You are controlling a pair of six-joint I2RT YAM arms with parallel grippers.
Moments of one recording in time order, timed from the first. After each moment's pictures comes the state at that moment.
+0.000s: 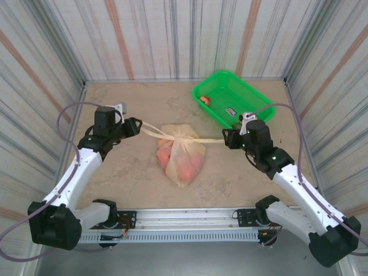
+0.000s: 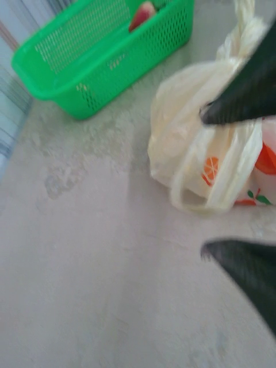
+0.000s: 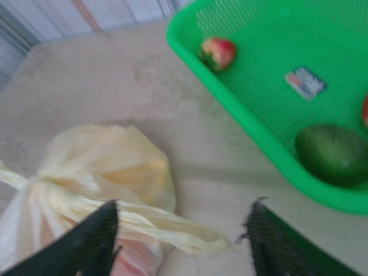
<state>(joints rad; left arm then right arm) -0.20 1.09 0.89 -0.40 0.24 -0.43 0.47 0.87 0.79 -0.42 0.04 0.39</state>
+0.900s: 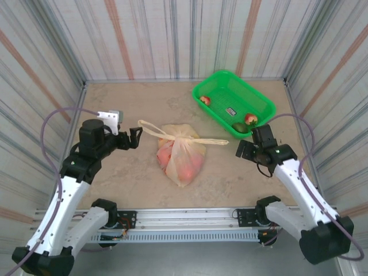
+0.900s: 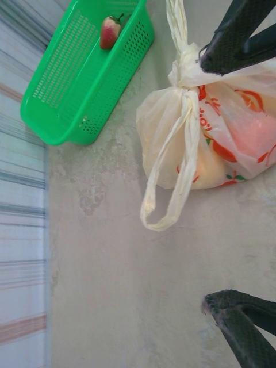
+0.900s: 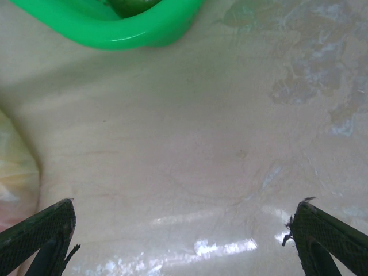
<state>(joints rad) -0.28 0.78 0.87 -0.55 0.15 -0.14 0.29 0.99 0.79 -0.86 0.14 0.59</state>
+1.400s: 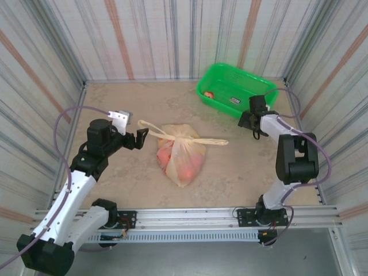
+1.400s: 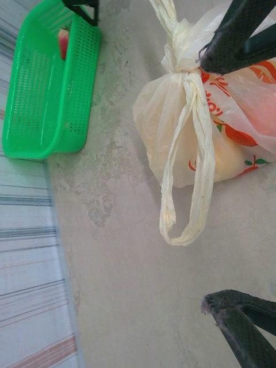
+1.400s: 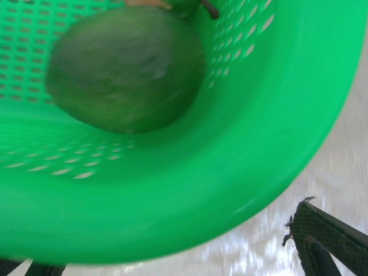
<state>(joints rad) -0.28 0.84 0.77 -0.37 0.20 0.00 0.06 1.73 1.13 -0.44 0.23 0.43</state>
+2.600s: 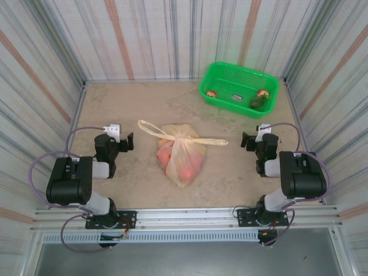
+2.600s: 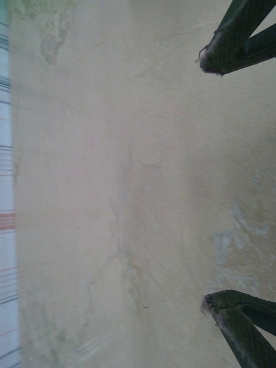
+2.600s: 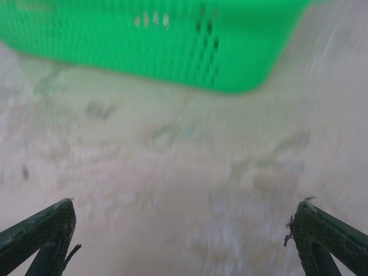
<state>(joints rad) 0.00 1.50 0.29 0.85 0.10 0.05 -0.03 1.53 0.26 0.83 -0.04 0.06</state>
